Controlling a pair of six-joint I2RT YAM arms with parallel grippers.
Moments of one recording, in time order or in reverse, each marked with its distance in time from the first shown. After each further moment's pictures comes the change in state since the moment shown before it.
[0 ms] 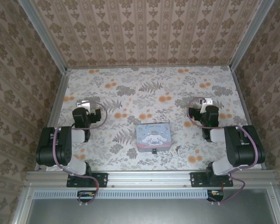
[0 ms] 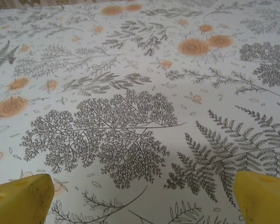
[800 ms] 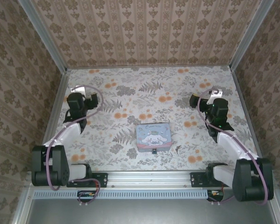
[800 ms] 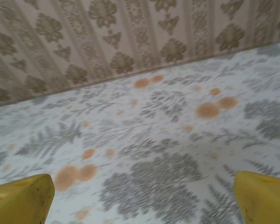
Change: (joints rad) left arm -0.050 -0.259 0.306 -0.526 -0.077 -0.092; right arm -0.003 -0.414 0.135 -0.409 -0.084 0.204
